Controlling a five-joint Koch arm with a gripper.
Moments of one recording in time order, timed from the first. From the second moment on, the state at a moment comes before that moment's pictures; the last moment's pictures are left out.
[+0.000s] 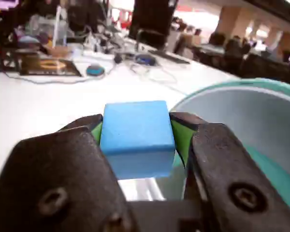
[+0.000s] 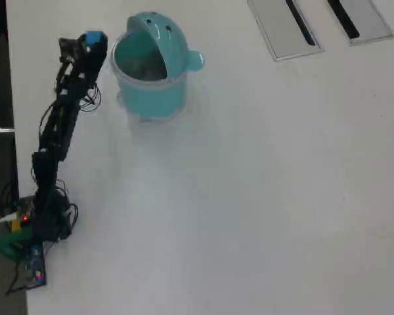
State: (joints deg) arm -58.7 68.6 48.7 13.9 -100.6
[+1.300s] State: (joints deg) arm -46.5 75.1 58.8 15.0 -91.0
